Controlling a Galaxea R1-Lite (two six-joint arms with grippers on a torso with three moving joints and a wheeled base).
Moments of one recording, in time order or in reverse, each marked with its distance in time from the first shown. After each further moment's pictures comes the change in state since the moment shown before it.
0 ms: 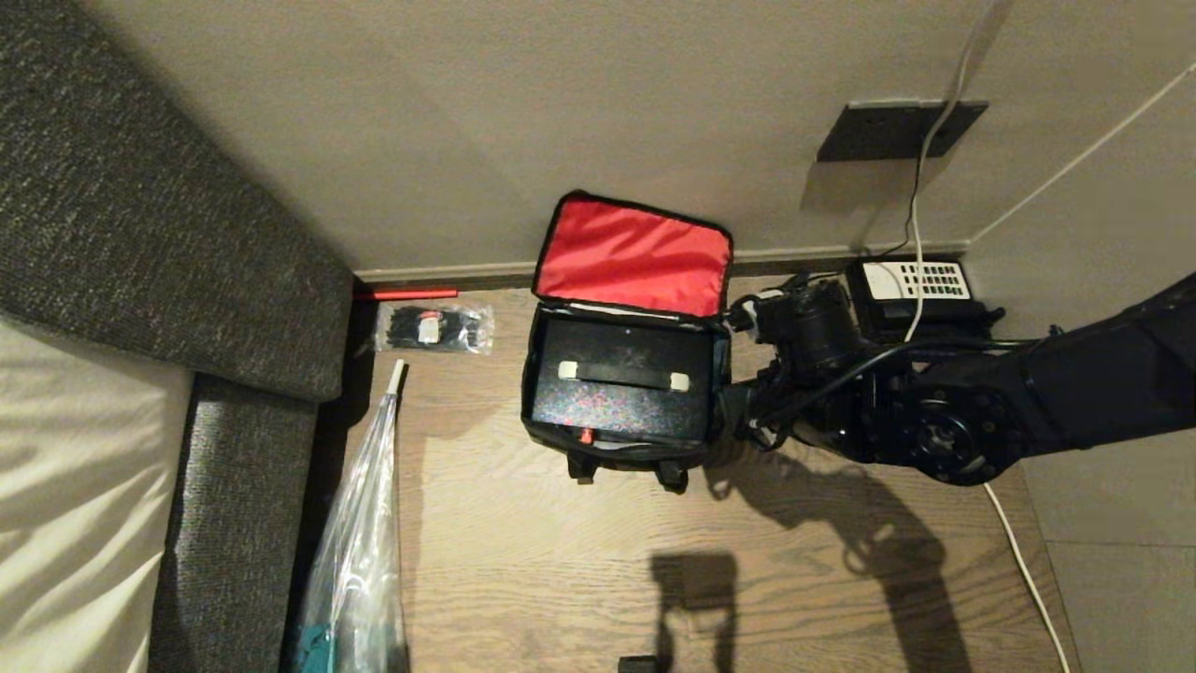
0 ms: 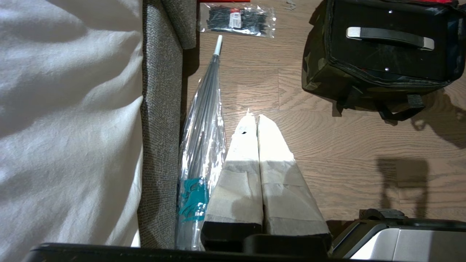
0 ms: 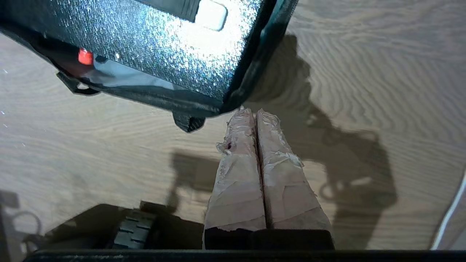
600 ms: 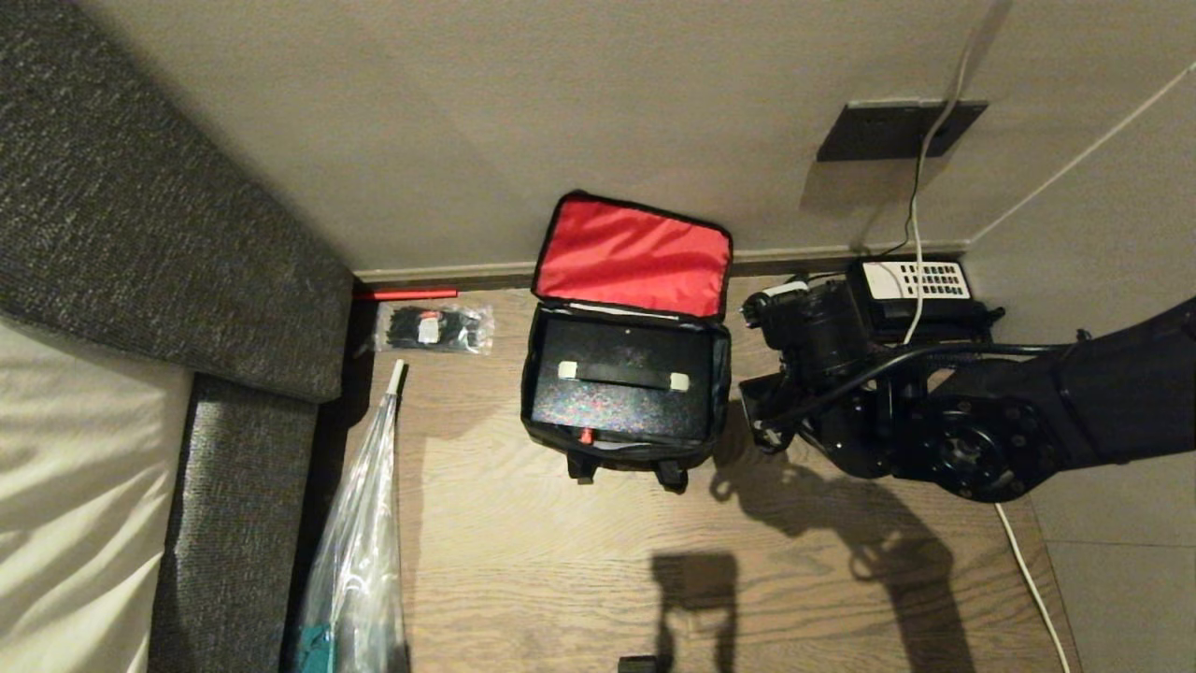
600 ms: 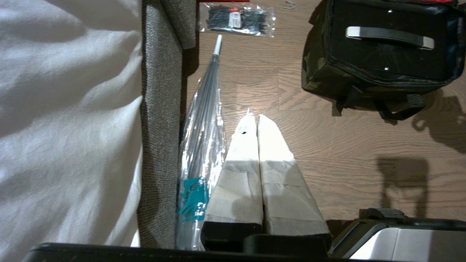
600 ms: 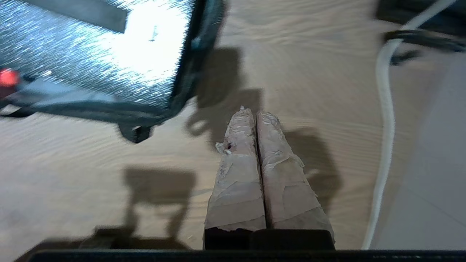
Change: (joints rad) left arm 0.000 0.000 0.001 0.000 0.000 0.000; right arm 0.040 -0.048 0.045 -0.015 -0.276 -0.008
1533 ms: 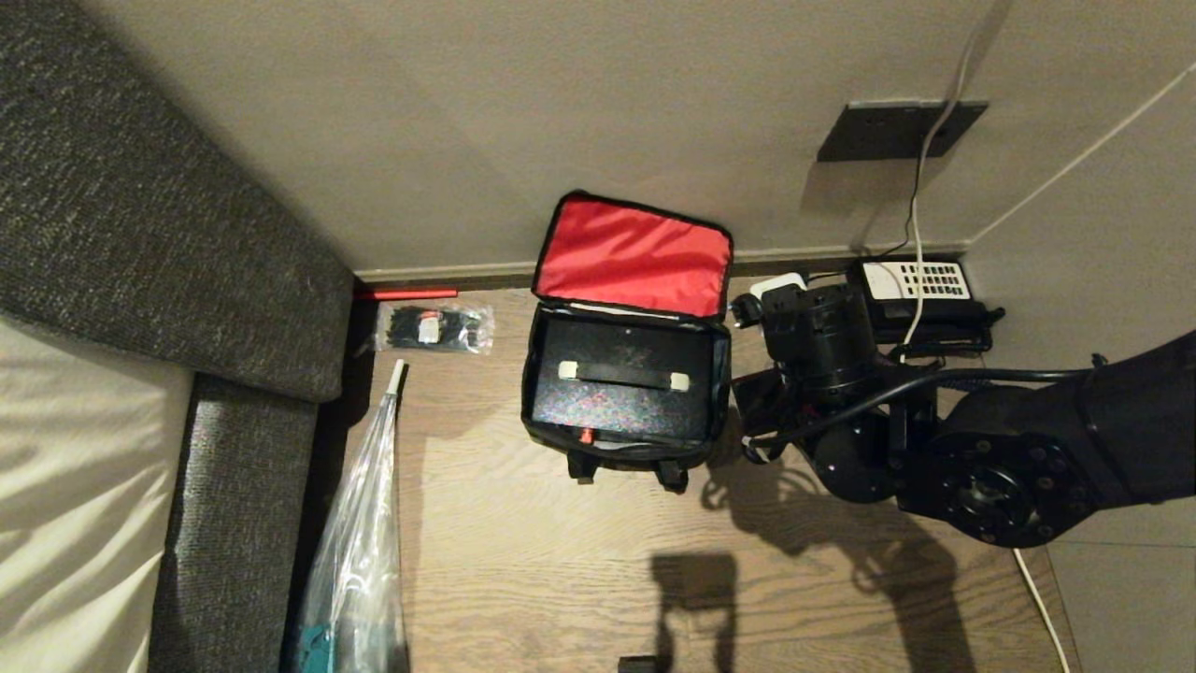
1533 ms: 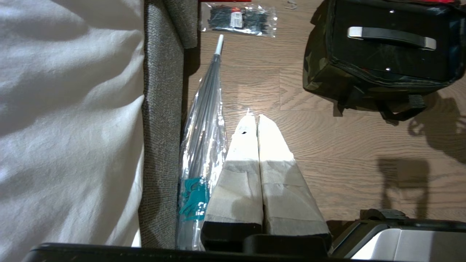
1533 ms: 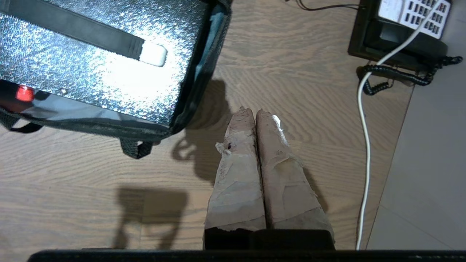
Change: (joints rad) left arm -0.001 0.000 0.000 0.000 0.000 0.000; right arm 0.068 -0.033 0.068 -0.158 -0.084 -0.103
